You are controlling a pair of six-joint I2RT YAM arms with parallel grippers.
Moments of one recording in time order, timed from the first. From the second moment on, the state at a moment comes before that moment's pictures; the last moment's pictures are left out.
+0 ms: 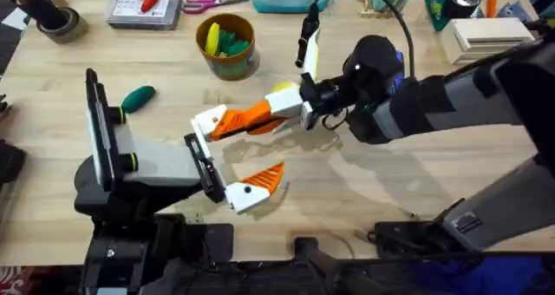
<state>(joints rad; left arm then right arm) 0.00 0.01 0.01 -0.12 1.11 0.00 0.55 1.84 0.63 1.28 -1.33 1.56</state>
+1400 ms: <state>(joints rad) 0.00 0.01 0.01 -0.12 1.10 0.00 0.56 1.90 0.72 1.26 -1.40 1.57</state>
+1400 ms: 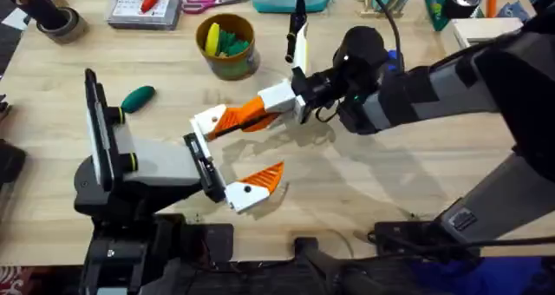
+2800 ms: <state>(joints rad) 0.00 0.01 0.01 -0.12 1.11 0.00 0.55 1.91 0.73 1.24 -1.42 1.54</state>
